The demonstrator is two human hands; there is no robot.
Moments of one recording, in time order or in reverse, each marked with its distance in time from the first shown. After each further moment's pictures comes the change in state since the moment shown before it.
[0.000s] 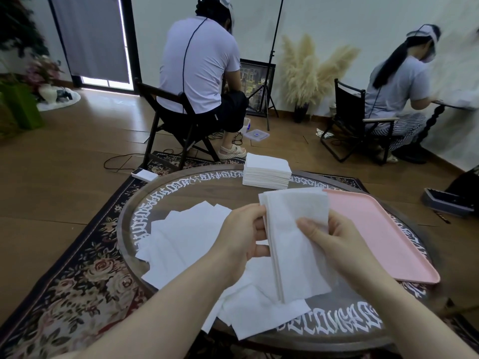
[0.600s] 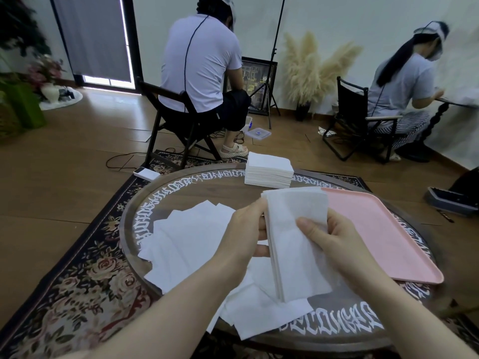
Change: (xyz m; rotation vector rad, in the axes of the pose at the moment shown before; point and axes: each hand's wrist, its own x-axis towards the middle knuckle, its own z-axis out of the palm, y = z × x) left_hand 0.001 -0.003 0.000 0.121 0.031 0.045; right_hand 0.000 -0.003 0.007 -0.015 0.044 0.033
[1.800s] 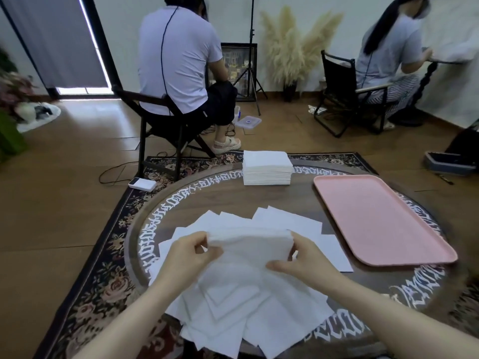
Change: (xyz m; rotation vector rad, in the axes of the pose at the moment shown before) left_hand 0.036 -0.035 -0.137 0.835 0.201 0.182; right_hand 0.030 0.061 0.036 -0.352 -0.160 0.021
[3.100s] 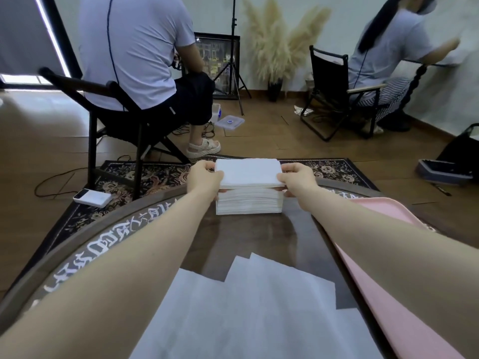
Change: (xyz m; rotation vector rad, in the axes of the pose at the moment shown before) left_hand 0.303 0.035 0.104 -0.251 0.147 -0.226; right_hand 0.288 0.035 -0.089 0.286 0.430 0.319
